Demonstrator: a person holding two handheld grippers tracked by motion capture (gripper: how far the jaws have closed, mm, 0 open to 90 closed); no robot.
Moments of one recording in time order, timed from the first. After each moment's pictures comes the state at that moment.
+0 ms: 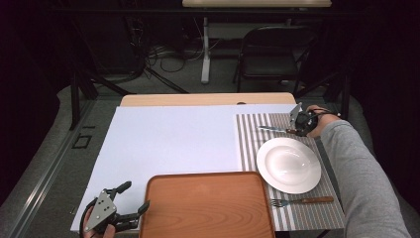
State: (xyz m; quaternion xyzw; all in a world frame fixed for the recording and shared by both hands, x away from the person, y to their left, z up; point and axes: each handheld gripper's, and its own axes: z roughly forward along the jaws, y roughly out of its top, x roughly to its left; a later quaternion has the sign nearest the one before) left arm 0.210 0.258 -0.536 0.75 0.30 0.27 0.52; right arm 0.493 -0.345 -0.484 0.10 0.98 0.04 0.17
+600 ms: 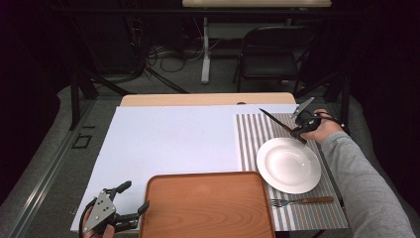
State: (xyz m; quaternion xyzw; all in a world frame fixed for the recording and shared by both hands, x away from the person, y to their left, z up) left arm 0.210 0.259 -0.535 0.75 0.30 0.27 0.52; right arm 0.469 -0.341 -0.474 0.30 0.93 0.16 0.16
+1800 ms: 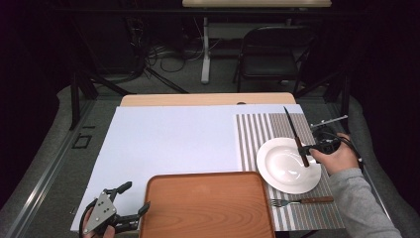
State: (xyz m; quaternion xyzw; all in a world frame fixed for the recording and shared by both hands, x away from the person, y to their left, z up) left arm 0.207 0.257 -0.533 0.76 0.29 0.27 0.52; right arm 0.372 -0.347 -0.456 0.55 0.78 0.26 0.11
